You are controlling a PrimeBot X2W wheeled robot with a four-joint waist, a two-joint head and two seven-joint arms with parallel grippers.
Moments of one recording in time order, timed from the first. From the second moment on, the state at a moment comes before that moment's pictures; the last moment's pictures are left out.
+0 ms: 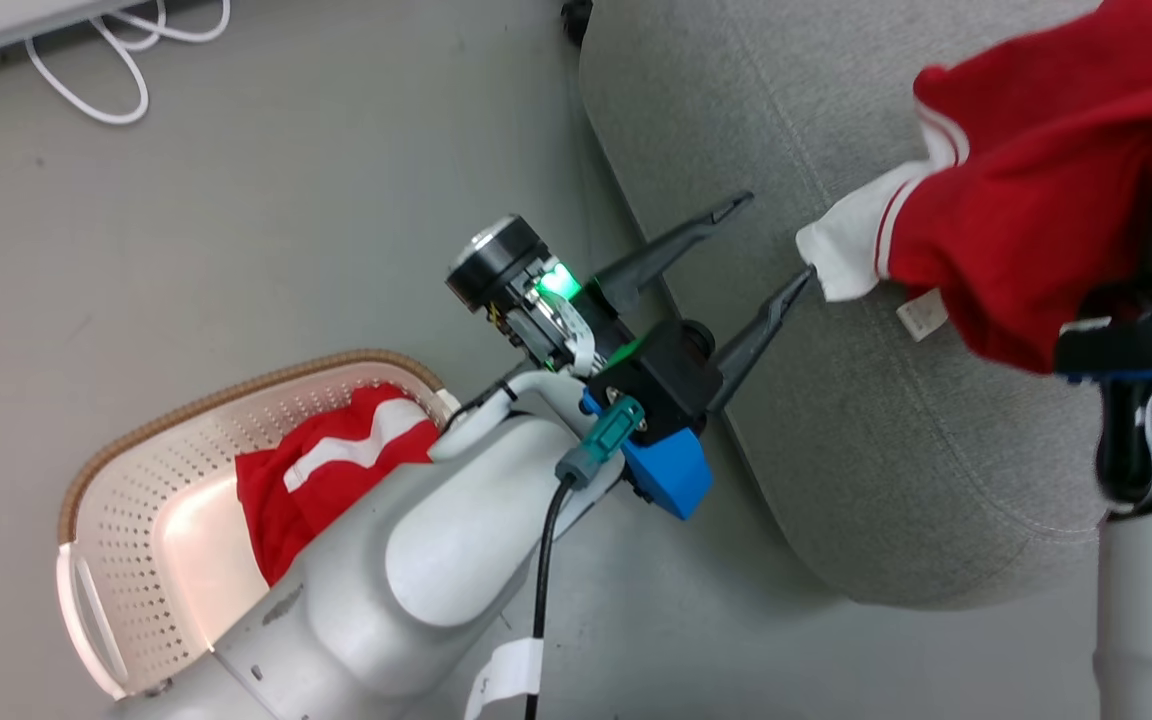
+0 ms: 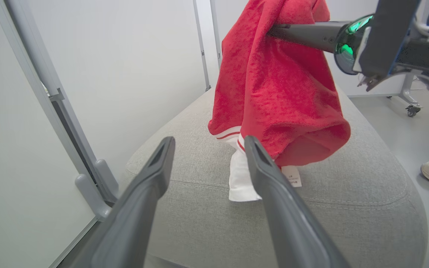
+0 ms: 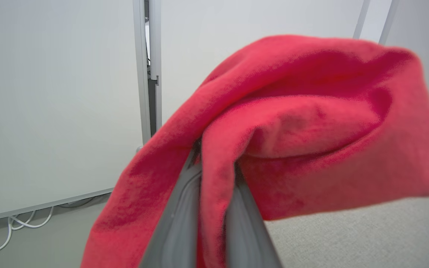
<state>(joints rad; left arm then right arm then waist) -0.83 0.07 -0.91 0.49 -0.19 -0.06 -0.26 -0.54 -0.05 -0.27 0.23 0.07 0.13 -0.26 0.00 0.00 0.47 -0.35</state>
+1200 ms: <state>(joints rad) -1.04 0.21 -0.92 0.27 -0.11 -0.05 -0.16 -0.99 -0.33 -0.67 0.52 0.06 0.13 -0.26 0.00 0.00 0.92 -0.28</state>
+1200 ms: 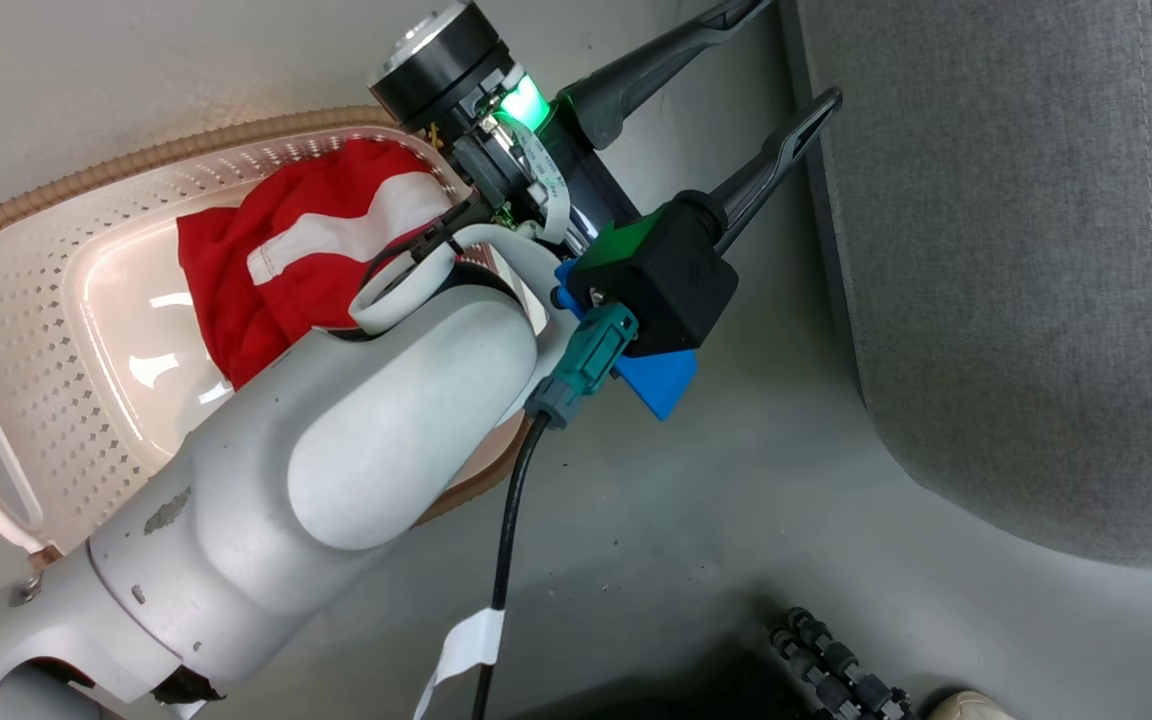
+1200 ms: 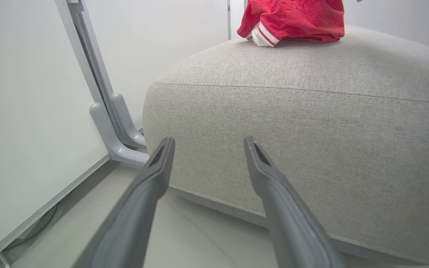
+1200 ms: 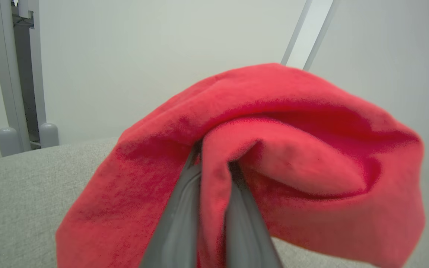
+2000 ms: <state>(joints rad) -1.00 0.18 -0.91 0.34 -0.17 -0.01 -0.24 -0.68 -0.19 -0.65 0.43 0.08 0.13 -0.26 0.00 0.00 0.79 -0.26</state>
